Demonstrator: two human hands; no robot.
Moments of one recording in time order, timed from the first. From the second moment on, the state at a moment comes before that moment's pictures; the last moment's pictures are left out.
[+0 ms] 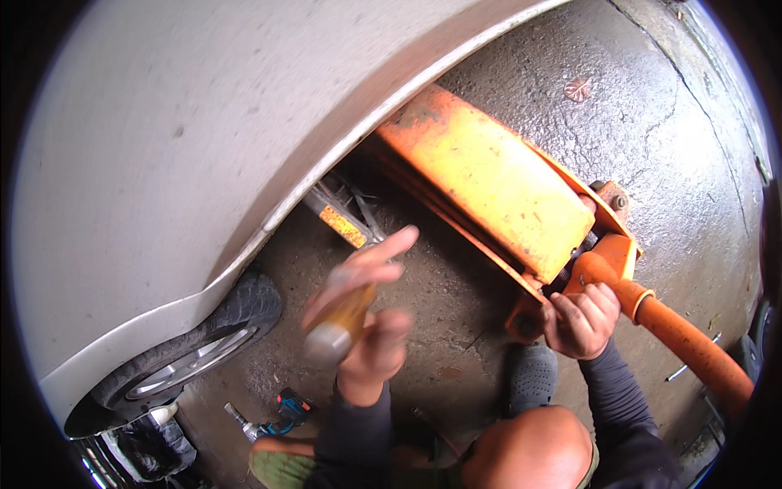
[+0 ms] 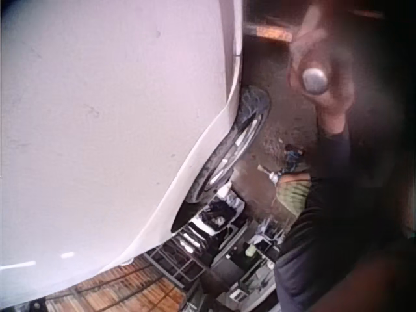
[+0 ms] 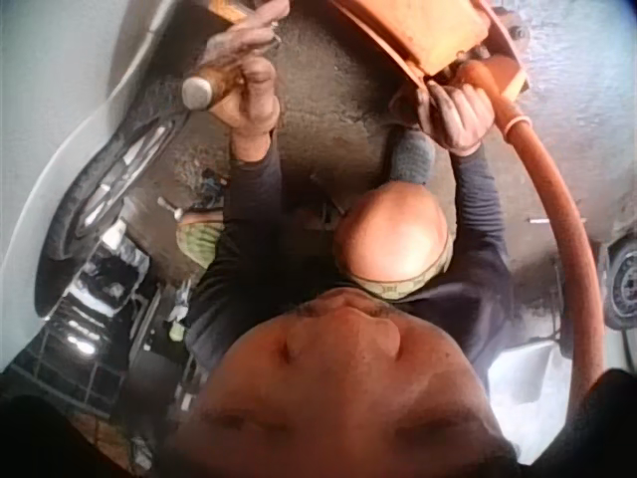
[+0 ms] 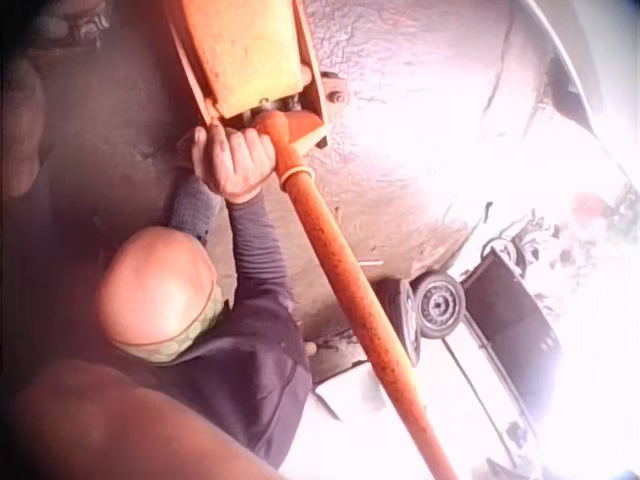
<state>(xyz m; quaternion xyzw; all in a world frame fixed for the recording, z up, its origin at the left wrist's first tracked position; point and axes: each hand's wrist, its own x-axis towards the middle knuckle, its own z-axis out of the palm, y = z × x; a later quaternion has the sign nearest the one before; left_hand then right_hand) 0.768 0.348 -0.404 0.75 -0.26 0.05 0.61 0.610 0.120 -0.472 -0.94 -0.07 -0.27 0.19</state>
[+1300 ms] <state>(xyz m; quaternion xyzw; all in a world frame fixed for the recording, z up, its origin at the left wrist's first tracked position) 0.728 0.547 -0.601 0.11 0.55 0.22 0.80 0.716 0.321 -0.580 -0.47 0.15 0.19 0.85</state>
